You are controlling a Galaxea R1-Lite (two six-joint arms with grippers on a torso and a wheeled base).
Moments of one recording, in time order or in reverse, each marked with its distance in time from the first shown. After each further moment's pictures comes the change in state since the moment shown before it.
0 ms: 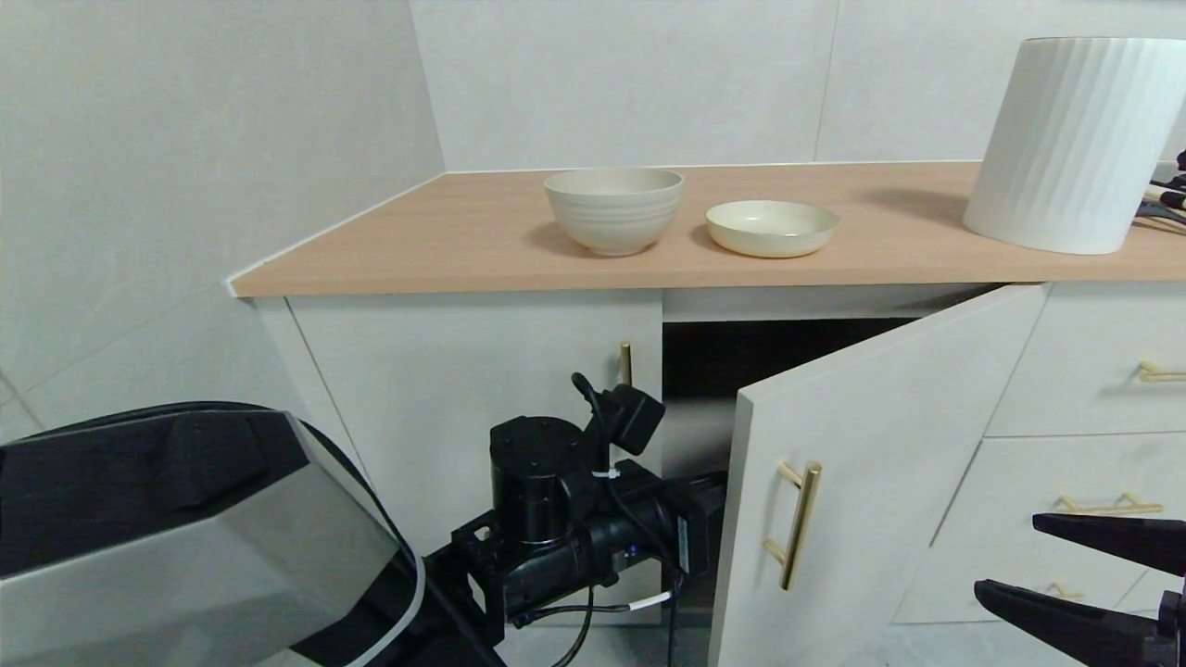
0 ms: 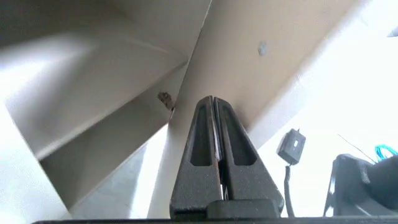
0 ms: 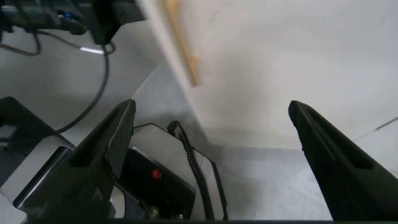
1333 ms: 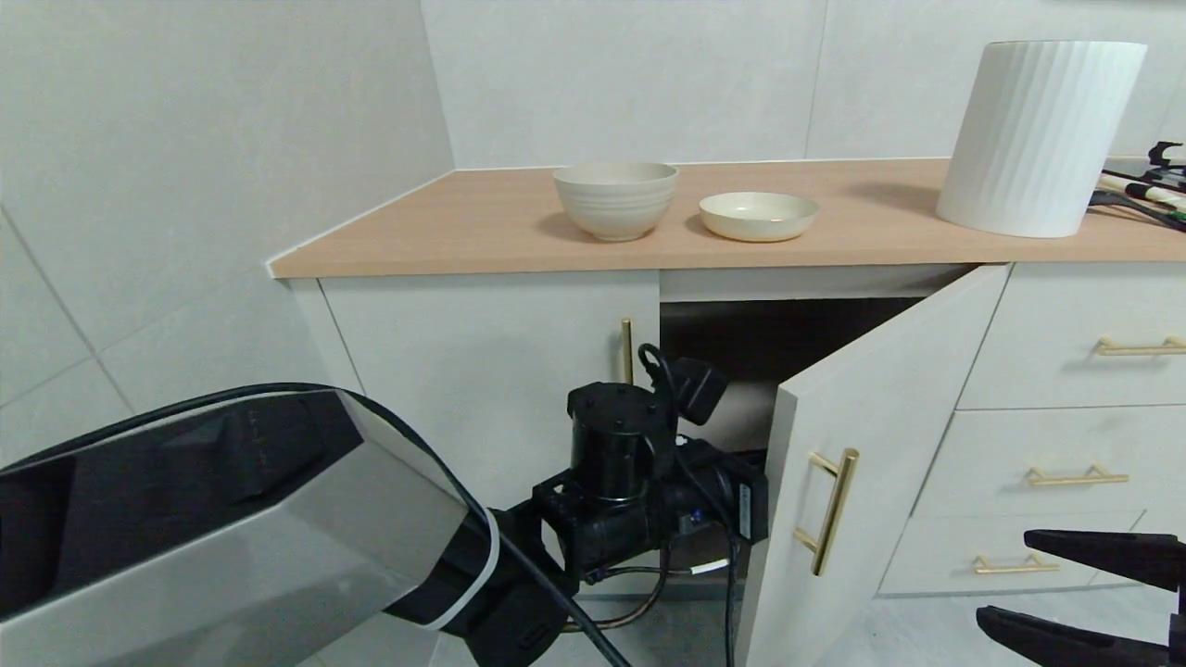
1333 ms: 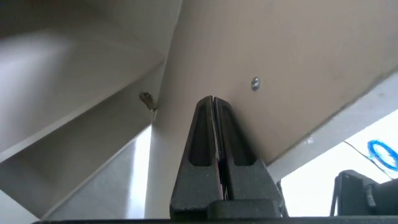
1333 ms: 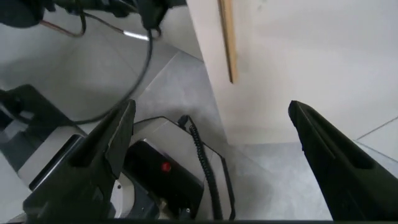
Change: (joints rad) left arm -0.052 0.074 -0.271 0.206 0.042 0.007; right arm 0.007 -0.002 0.018 0.003 0.064 -0.003
